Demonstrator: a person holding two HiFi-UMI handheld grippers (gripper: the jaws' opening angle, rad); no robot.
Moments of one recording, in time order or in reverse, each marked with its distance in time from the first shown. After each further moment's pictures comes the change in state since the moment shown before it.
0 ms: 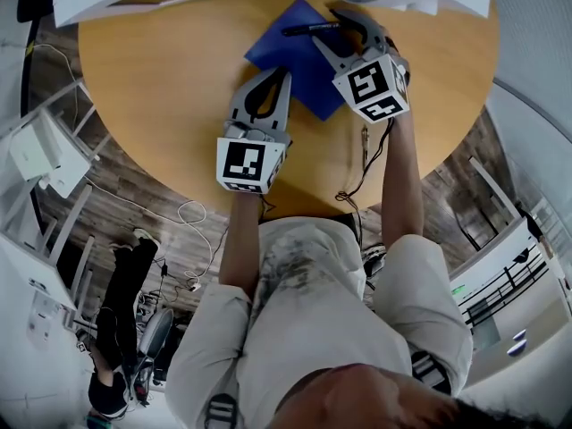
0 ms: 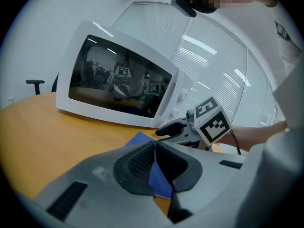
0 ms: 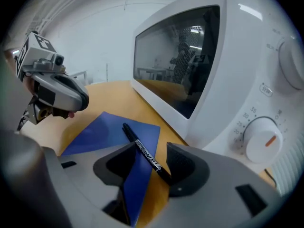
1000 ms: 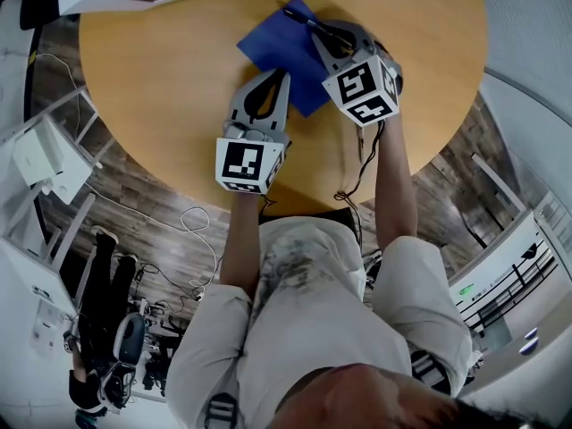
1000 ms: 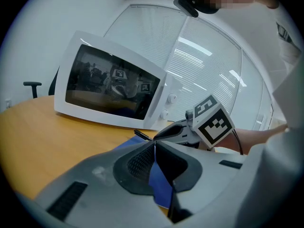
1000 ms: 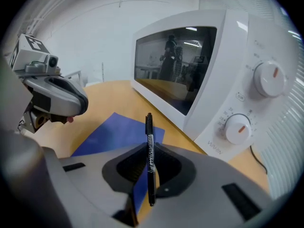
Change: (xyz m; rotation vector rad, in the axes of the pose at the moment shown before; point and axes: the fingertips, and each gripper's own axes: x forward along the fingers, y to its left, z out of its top) left arm -0.018 -0.032 0.002 0.018 -0.022 -0.035; right arm -0.034 0.019 -0.009 0.041 0.060 -0.052
